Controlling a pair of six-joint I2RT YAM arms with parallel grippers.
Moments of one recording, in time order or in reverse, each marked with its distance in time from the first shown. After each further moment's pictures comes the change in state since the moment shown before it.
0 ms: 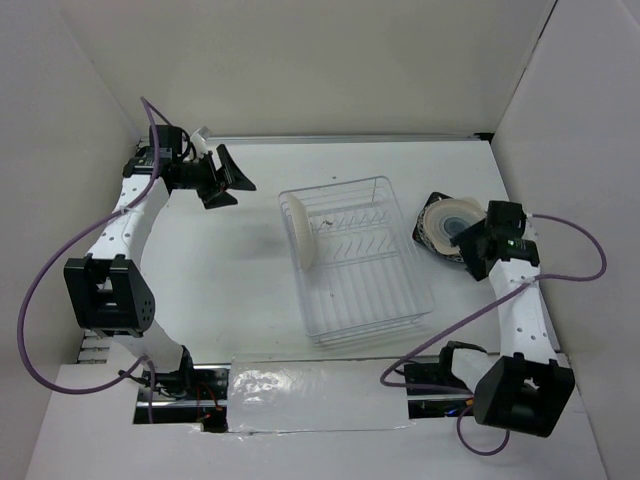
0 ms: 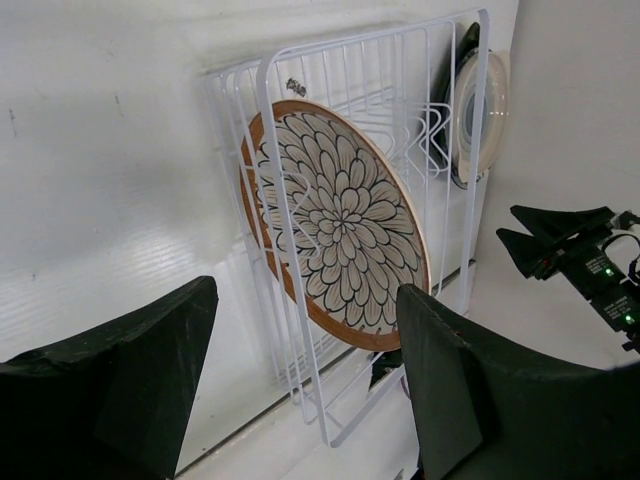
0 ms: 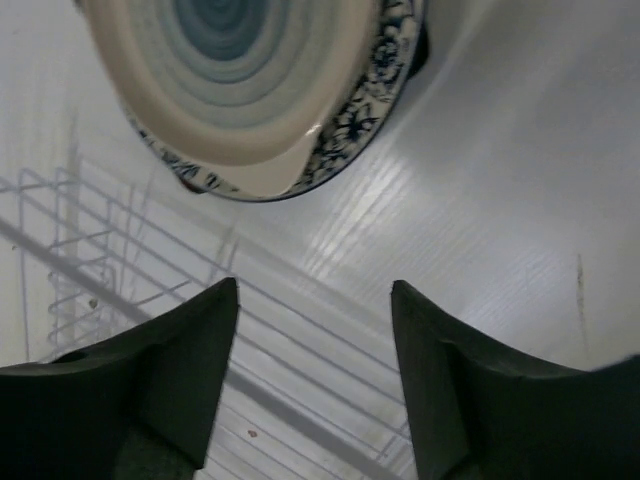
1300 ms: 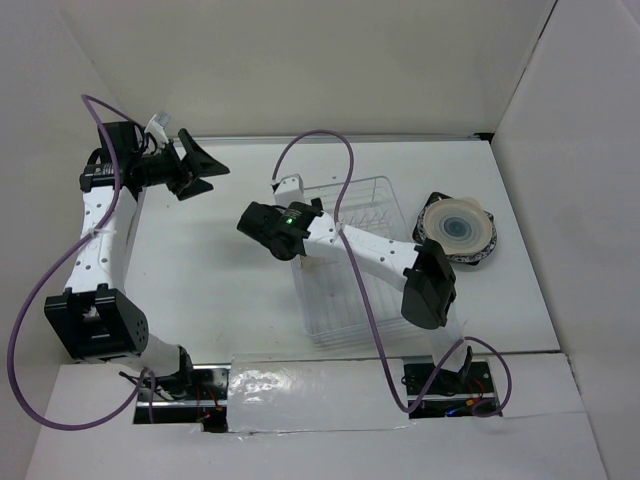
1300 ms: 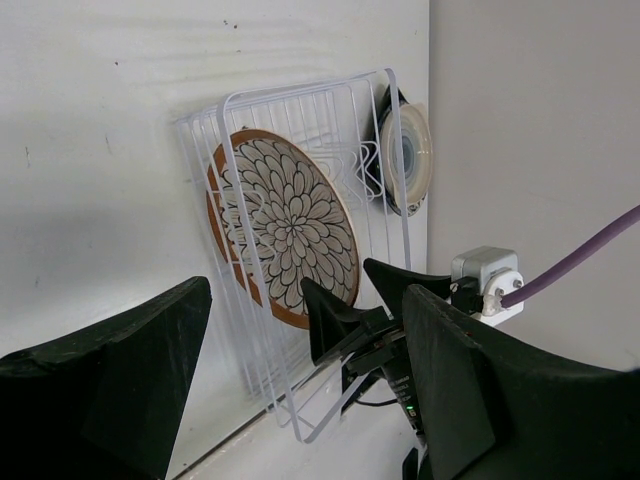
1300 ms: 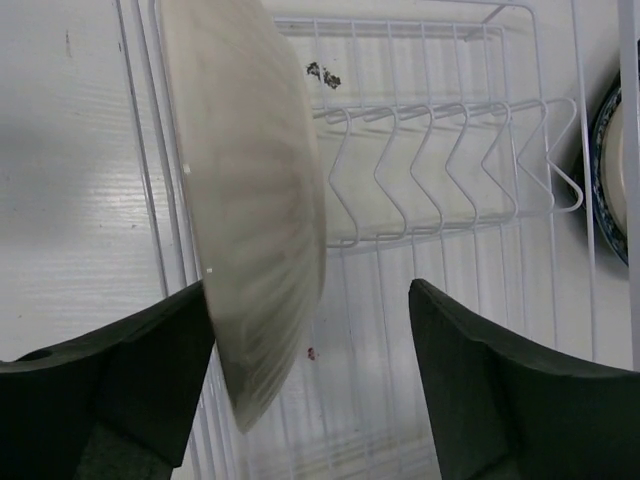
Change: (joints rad) left arm 0.167 -0.148 0.009 0.008 0.133 -0.029; right arm 1.283 0.974 1.005 -0.336 0.742 -0.093
